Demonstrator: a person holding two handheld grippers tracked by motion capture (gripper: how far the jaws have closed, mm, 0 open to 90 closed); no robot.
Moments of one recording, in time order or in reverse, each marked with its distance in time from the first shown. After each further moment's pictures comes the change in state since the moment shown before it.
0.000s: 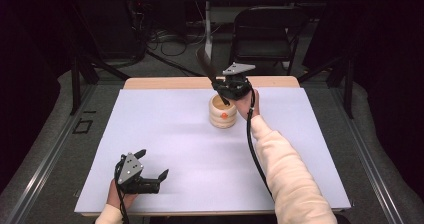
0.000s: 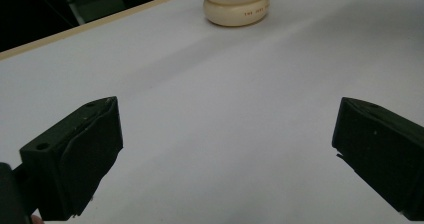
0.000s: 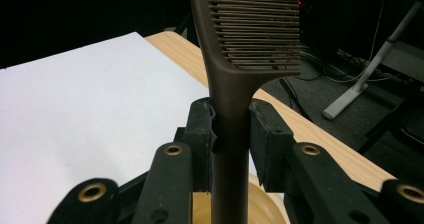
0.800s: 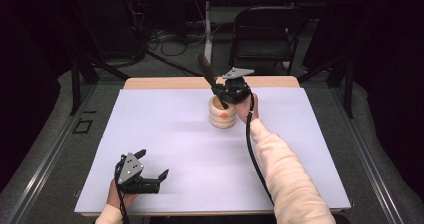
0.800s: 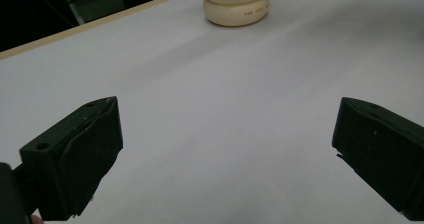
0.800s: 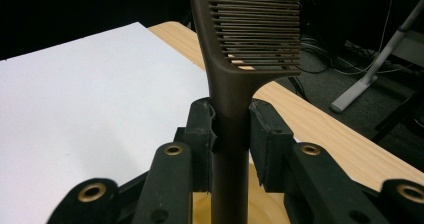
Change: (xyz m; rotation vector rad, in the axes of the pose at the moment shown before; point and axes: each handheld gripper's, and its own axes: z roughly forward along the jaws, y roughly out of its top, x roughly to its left) left arm 0.000 0.000 0.000 0.001 0.001 0.001; right arm 0.000 -0.015 0.008 0.016 0.018 0.020
